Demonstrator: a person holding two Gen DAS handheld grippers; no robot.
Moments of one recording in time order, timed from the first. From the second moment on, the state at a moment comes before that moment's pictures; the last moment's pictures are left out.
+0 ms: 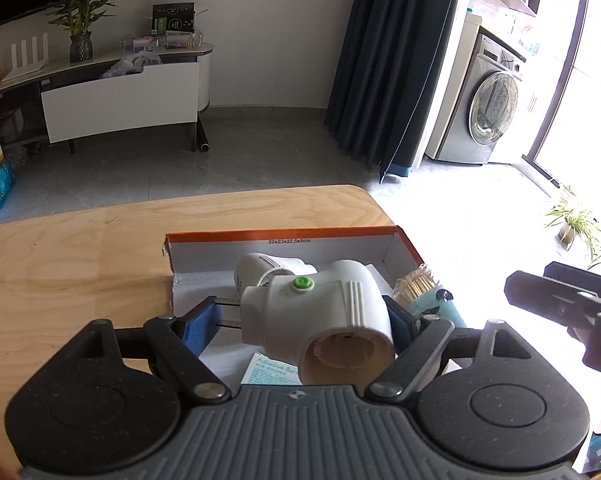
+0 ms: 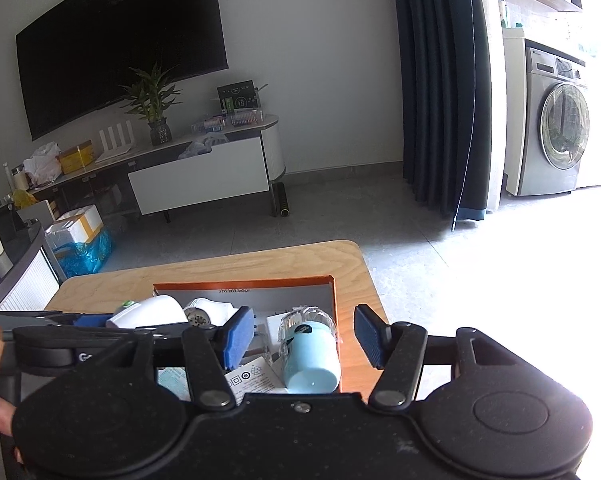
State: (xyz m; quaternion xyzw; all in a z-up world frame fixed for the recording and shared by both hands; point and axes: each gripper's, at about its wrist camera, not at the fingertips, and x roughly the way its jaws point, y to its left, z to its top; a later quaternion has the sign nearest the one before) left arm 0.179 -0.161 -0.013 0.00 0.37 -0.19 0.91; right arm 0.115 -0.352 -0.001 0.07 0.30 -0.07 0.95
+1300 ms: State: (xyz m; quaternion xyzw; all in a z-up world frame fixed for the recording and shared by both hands) left arm 0.049 -0.132 0.015 0.01 0.35 -0.11 0.93; right arm 0.017 -0.312 0.007 0.07 0.30 -0.04 0.95
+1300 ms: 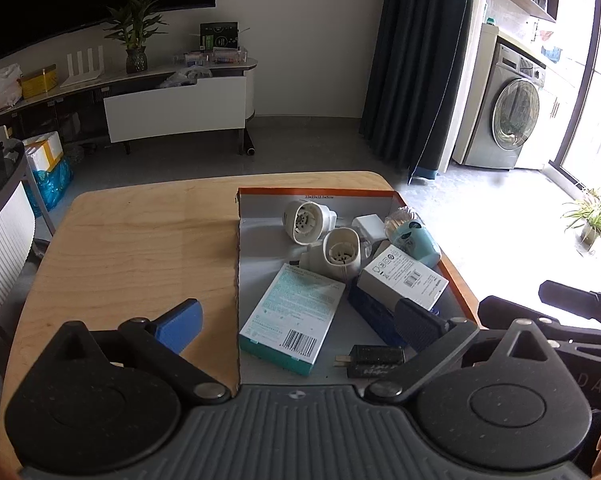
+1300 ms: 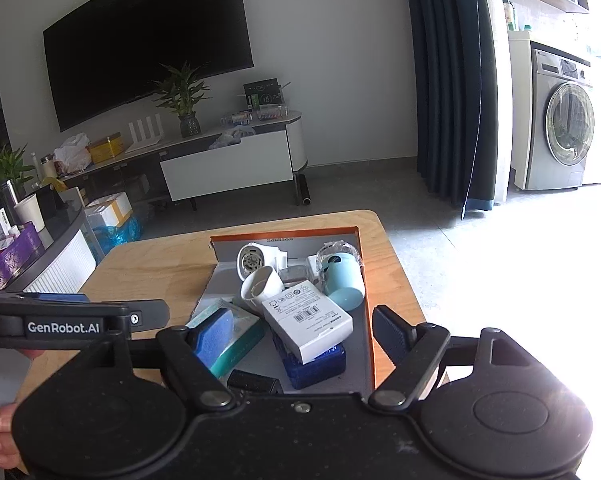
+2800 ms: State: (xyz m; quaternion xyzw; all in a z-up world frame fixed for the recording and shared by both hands) left arm 0.009 -0.138 -0.010 0.02 0.38 -0.10 0.92; right arm -0.021 -0.307 -0.008 0.07 0.32 -0.05 0.95
